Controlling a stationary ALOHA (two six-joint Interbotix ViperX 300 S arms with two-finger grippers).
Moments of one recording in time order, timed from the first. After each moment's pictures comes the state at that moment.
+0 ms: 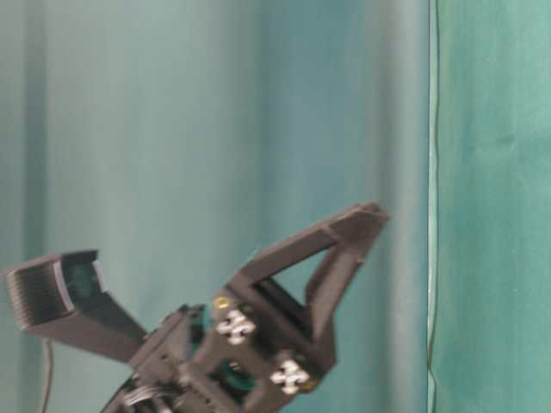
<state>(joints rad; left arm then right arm) -0.02 -0.07 0.55 -0.02 0.11 -0.01 0.00 -0.95 1.29 0.00 -0.42 0.02</state>
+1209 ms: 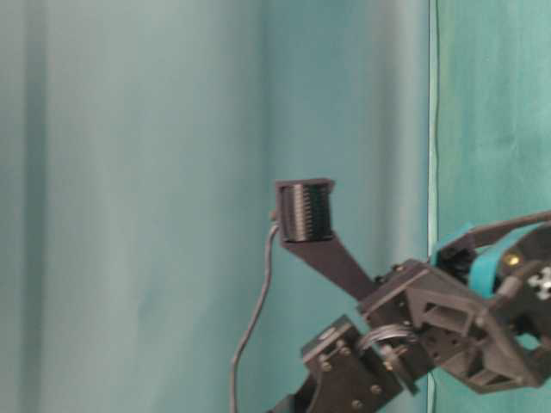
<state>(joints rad) -0.01 0.25 0.53 -0.02 0.02 -0.01 0.00 -0.95 1.31 0.00 -0.45 0.02</state>
